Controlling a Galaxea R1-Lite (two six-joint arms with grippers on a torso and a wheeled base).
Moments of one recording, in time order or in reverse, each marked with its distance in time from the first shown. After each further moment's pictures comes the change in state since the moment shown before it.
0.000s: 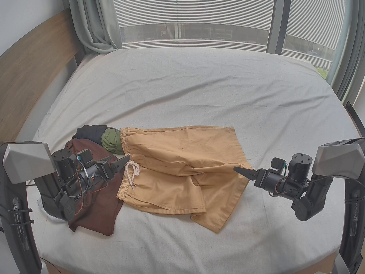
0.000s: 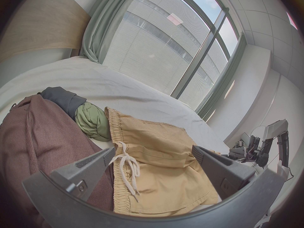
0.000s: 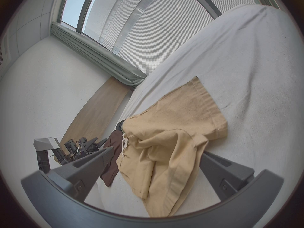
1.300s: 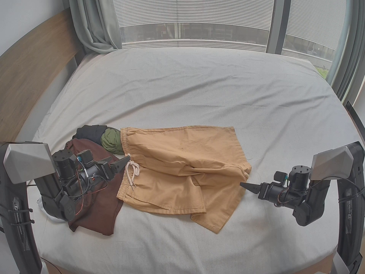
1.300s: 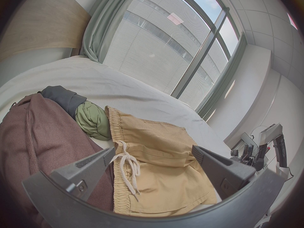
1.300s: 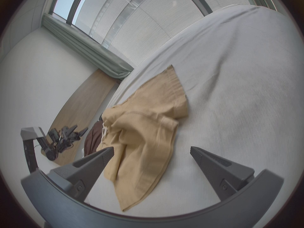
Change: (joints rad) left arm 0.000 0.005 0.000 0.000 0.000 0.000; right arm -0.077 0.122 0.031 0.000 0.000 -0.114
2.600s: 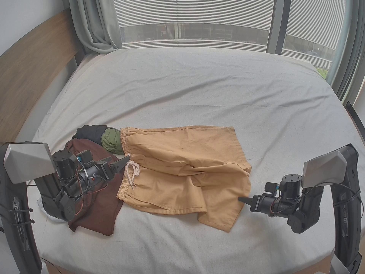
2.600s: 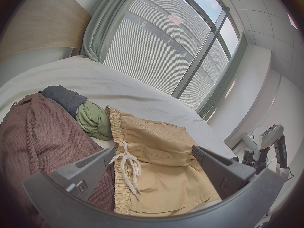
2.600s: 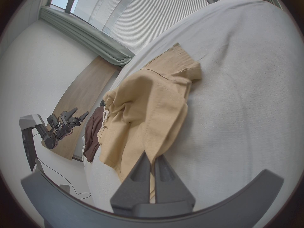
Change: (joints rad) left arm 0.003 0.002 0.000 0.000 0.000 0.000; right arm 0.084 0.037 0.041 0.019 -0.021 -0.028
